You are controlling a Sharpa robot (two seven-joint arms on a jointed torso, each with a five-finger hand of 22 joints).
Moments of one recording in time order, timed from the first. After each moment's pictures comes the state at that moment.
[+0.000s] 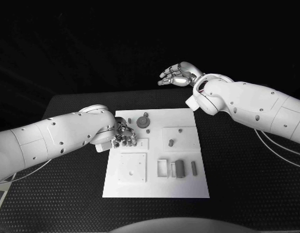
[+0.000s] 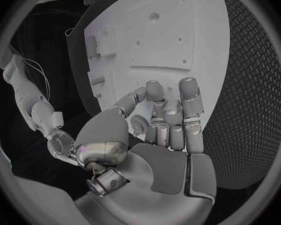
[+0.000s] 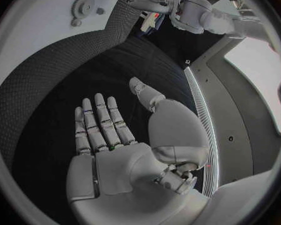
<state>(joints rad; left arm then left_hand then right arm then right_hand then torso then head) 1.31 -0.47 -0.24 1.19 -0.87 0.13 -0.58 0.80 0.06 0.60 -0.28 0.45 1.05 0.07 0.34 0.66 1.37 -0.08 0.67 0.76 1.23 -0.15 1.39 0.76 0.02 1.34 -0.25 0.53 1.31 1.26 -0.62 0.04 1.15 -0.81 -0.31 0.07 1.03 -0.10 0.58 -0.24 0.05 0.69 0.19 0.23 0.50 0.81 0.21 0.24 0.15 0.53 0.26 0.49 0.27 0.06 0.27 0.22 0.26 1.21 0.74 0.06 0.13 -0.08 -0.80</state>
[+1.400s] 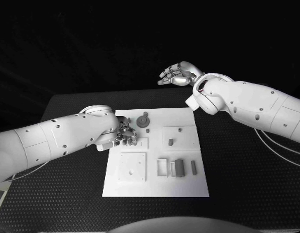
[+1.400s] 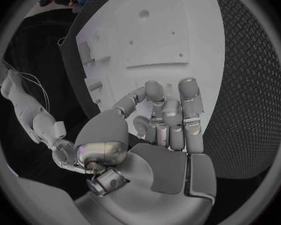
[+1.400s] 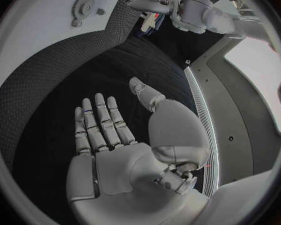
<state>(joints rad) 1.31 -0.45 -0.23 1.19 -0.98 0.13 -0.57 0.78 0.08 0.60 -0.28 0.44 1.06 0.06 0.35 0.66 1.38 -0.08 0.68 0.76 1.23 -0.17 1.40 0.76 0.01 1.36 -0.26 0.54 1.31 1.26 -0.62 0.04 1.15 -0.81 -0.30 0.07 1.03 -0.10 0.58 -0.24 0.05 0.69 0.19 0.23 0.50 0.82 0.21 0.24 0.14 0.53 0.26 0.49 0.27 0.06 0.27 0.22 0.26 1.22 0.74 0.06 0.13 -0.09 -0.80</state>
